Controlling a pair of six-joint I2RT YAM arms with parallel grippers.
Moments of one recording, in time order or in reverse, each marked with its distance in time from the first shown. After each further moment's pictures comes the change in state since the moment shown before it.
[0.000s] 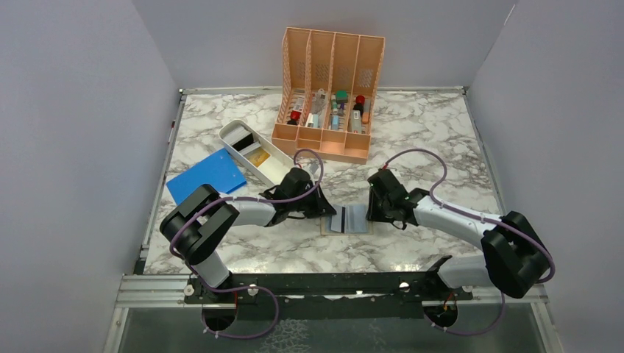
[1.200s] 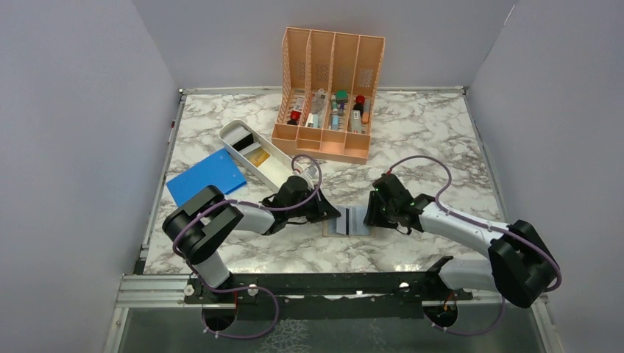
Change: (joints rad) left arm -0.040 0.013 -0.087 0.236 0.007 -0.142; right arm -0.012 -0.092 -0.077 0.013 -0.092 0.042
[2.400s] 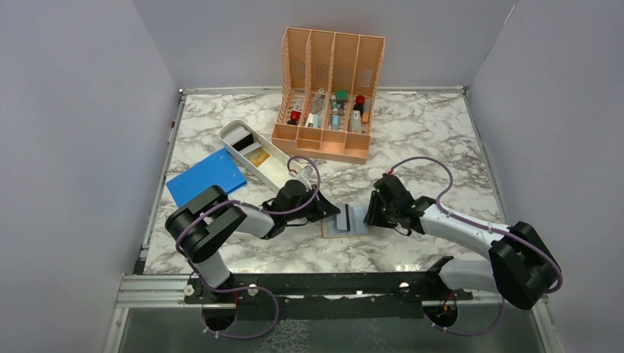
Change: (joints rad) left arm -0.013 0.013 -0.053 0.133 -0.094 -0.019; right arm 0.000 0.006 -0.034 0.061 -0.004 0.018
